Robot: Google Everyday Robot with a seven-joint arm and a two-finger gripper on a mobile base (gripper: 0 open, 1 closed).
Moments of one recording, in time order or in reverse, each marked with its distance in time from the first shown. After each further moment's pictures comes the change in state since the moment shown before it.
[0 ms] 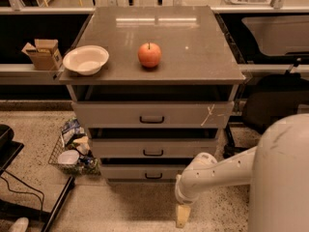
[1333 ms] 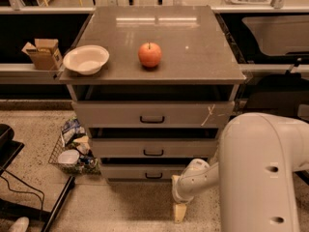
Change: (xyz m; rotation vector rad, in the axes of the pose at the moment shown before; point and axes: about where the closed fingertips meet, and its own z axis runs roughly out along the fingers) arm 0.006 -0.035 0.087 0.041 -0.042 -0.075
